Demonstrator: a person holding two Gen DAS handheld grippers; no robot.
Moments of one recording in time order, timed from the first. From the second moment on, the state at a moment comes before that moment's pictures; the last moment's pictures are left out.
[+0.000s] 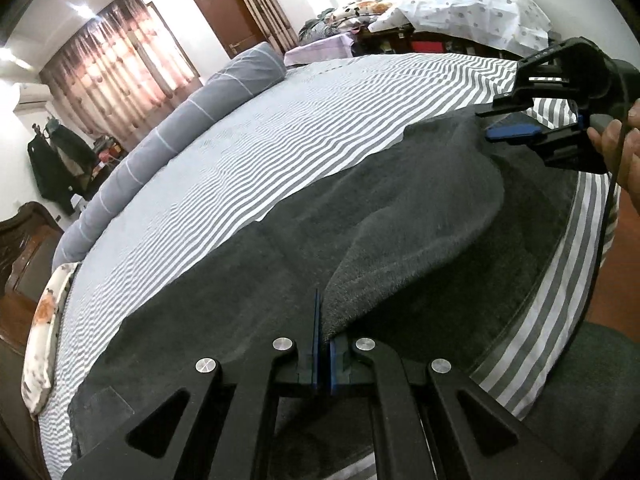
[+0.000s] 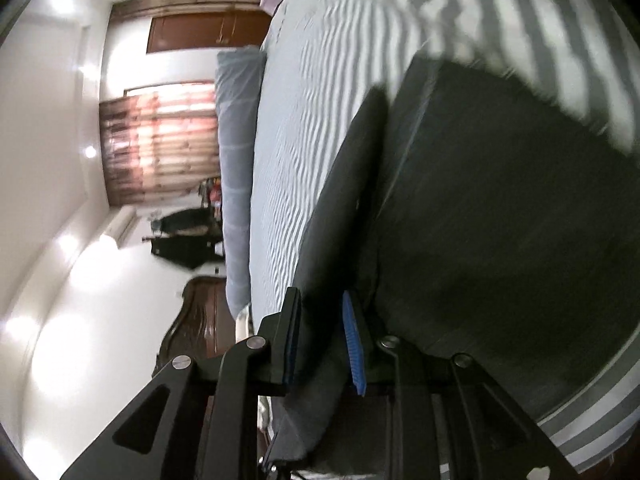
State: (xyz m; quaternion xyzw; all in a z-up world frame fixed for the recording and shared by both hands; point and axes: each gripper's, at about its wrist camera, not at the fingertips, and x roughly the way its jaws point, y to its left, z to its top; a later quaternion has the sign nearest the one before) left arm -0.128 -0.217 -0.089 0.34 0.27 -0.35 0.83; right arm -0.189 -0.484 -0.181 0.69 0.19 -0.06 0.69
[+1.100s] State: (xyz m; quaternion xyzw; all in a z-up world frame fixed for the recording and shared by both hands) left arm -0.111 -0.215 -0.072 0.32 0.28 -0.35 0.83; right arm -0.182 -0.531 -0.150 0.64 0.20 -0.10 0.74
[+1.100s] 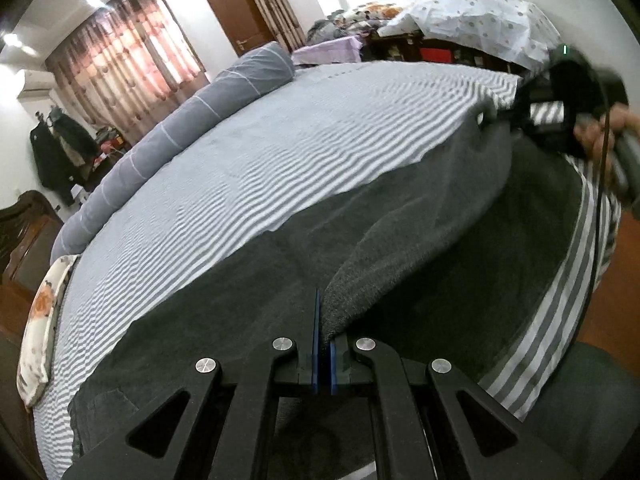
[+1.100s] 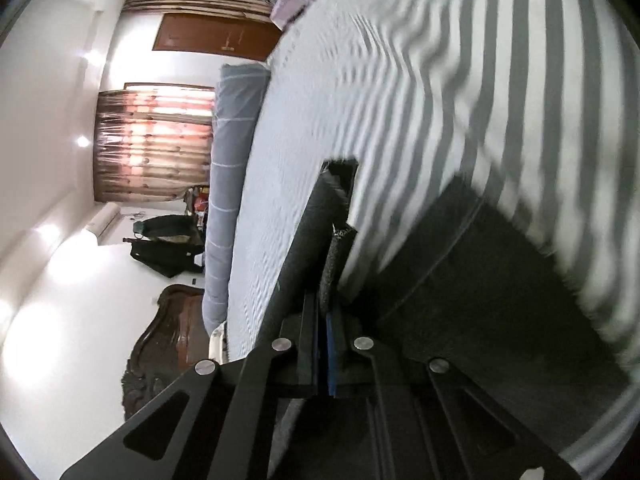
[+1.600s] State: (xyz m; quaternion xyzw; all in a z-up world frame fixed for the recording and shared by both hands) left arm -0.145 -0.215 -0.099 0.42 0.27 -0.44 0.75; right arm -0.254 -0.516 -0.125 0.55 0.27 -0.19 0.76
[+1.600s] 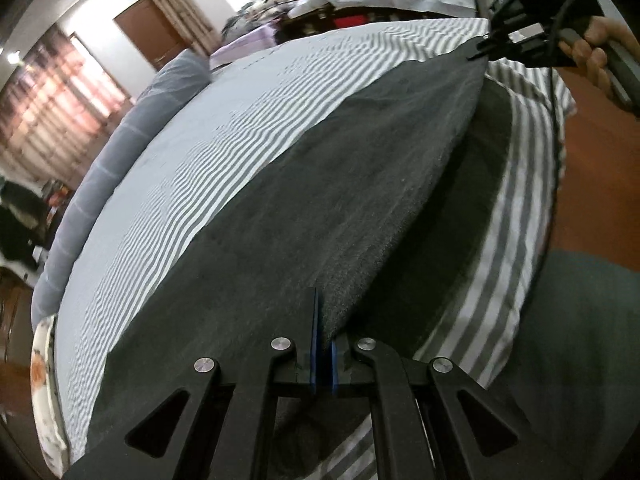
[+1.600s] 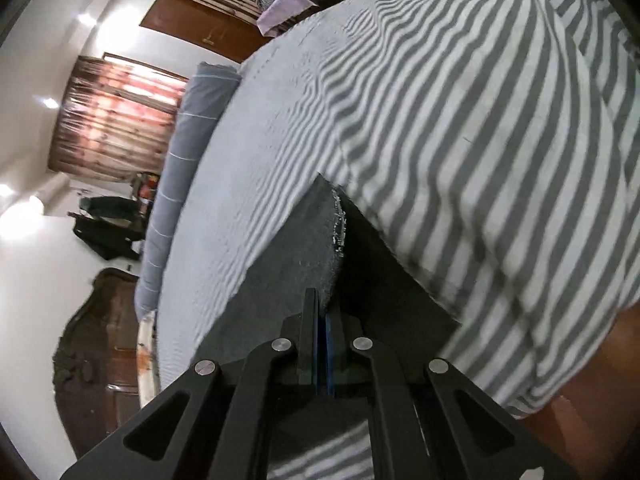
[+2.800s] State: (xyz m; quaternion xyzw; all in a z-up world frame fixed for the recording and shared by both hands) left arm 0.001 -0.121 -0.051 0.11 0.43 -0.36 0.82; right arm -0.074 -0.416 -0.018 0.33 0.43 -0.10 0.83
